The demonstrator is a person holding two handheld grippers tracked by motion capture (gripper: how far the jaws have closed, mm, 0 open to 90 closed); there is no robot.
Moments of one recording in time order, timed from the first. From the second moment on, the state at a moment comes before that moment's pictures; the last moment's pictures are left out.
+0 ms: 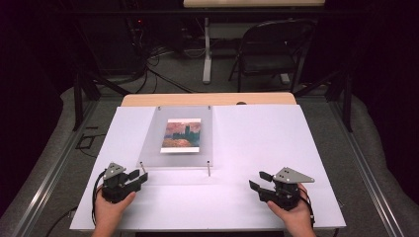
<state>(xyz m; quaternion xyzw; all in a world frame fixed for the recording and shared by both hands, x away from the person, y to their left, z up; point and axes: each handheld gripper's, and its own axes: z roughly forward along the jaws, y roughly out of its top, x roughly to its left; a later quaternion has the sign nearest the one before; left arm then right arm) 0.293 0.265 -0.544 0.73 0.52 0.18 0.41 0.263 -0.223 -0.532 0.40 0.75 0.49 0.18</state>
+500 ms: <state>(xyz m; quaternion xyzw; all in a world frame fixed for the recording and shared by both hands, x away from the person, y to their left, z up) 0.315 0.264 -0.552 0.74 0.52 0.17 0.39 0.264 -0.220 -0.533 0.40 0.76 0.48 0.18</state>
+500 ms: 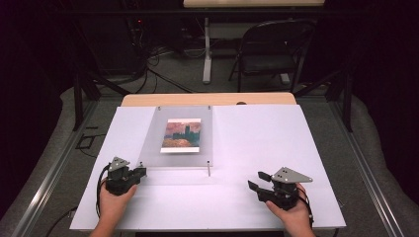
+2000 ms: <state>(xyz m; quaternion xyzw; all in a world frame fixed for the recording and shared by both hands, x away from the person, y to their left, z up) 0.311 0.253 -0.547 0.76 0.49 0.14 0.40 0.315 -0.151 -0.547 0.35 0.79 0.48 0.14</state>
